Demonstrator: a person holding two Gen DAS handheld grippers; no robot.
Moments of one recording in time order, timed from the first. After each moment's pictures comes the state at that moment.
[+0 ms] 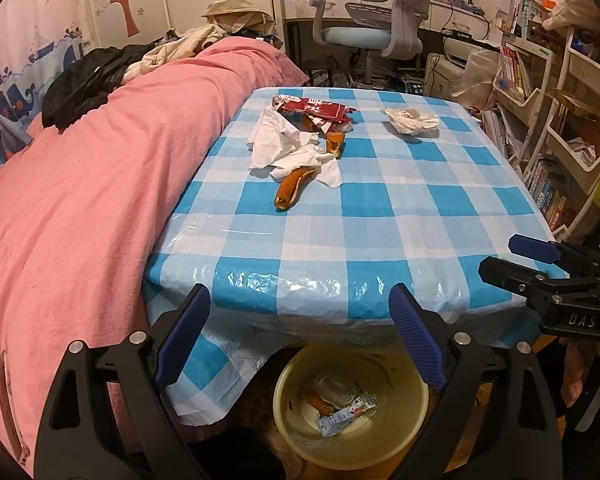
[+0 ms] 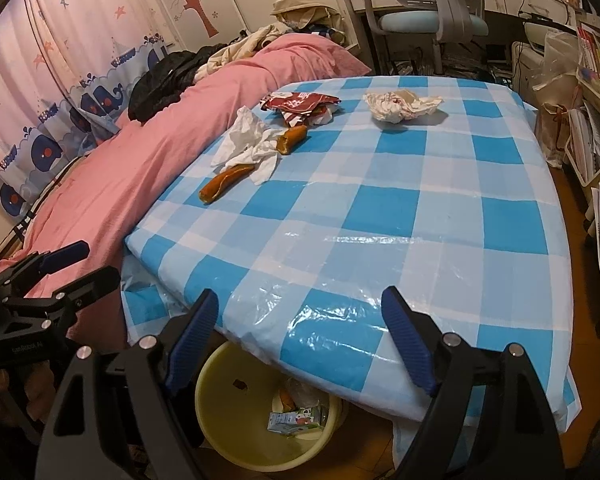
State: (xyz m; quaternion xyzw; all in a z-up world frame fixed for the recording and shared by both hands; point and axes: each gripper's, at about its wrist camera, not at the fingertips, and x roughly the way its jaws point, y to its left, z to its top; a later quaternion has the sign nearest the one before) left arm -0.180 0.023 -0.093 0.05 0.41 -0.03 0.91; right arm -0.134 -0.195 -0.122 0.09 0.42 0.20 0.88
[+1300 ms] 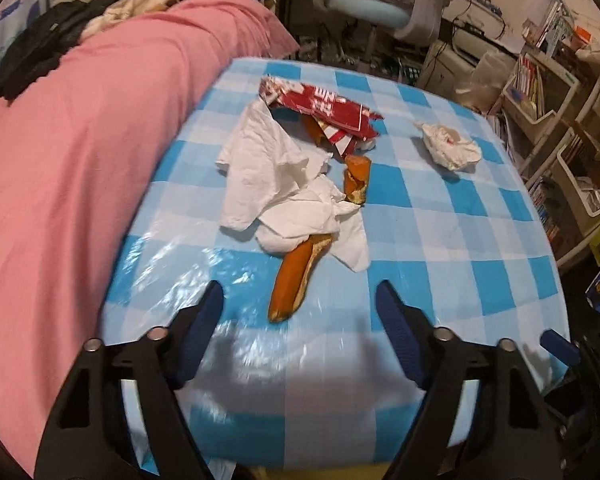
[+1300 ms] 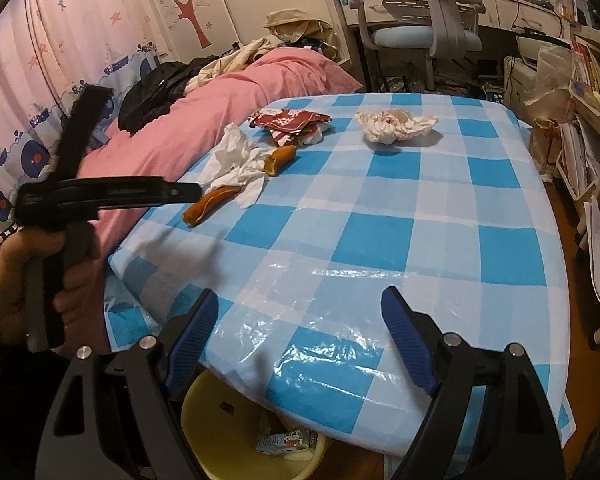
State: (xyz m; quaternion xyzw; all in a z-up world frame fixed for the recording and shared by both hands) left arm -0.010 0.037 -0.128 -0.02 0.49 -0.08 0.87; right arm -0.117 -0.192 -0.122 0.08 0.39 0.17 0.90
